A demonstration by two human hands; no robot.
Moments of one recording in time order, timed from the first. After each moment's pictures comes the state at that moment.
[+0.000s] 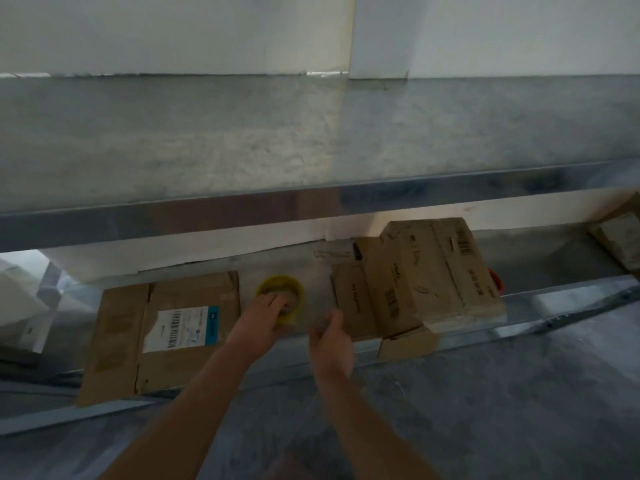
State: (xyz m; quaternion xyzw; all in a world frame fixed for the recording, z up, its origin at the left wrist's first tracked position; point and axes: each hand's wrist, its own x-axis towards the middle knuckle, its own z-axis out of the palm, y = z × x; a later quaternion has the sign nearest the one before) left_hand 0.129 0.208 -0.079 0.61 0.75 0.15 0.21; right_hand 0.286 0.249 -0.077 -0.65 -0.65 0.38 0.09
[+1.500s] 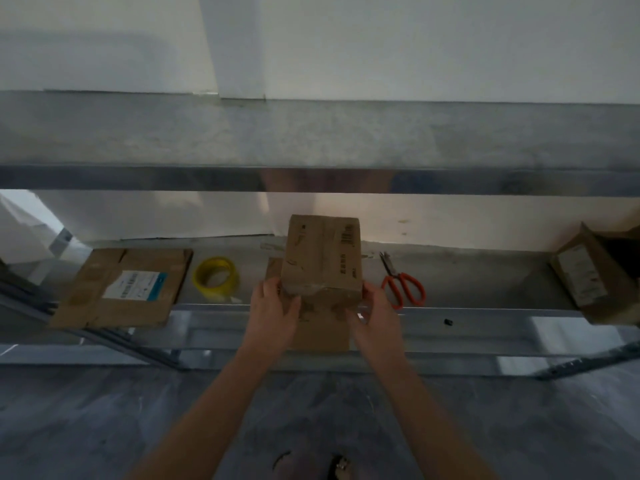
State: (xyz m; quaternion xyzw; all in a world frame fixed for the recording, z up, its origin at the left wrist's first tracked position) left_hand 0.396 0.272 0.047 0.30 0.85 0.39 0.19; right_hand 0.542 0.383 0.025 -0.43 -0.73 0.49 0.21
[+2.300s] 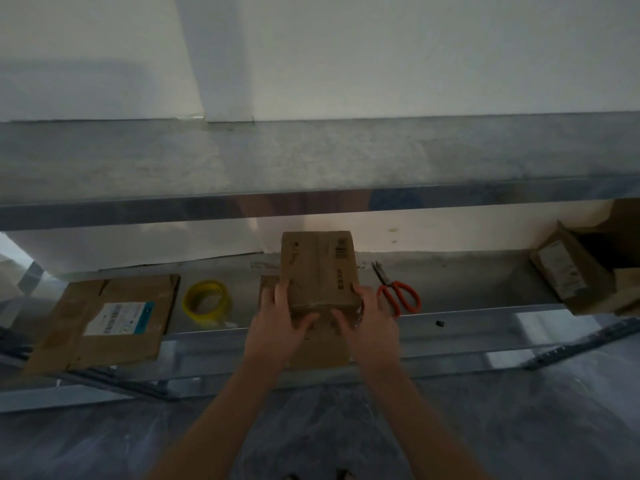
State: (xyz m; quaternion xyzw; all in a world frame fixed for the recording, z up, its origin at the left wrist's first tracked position) left_hand 0.373 0.292 0.036 0.41 0.86 0.26 0.14; right_hand 0.517 0.386 0.023 -0.48 -0.80 0.31 0.21
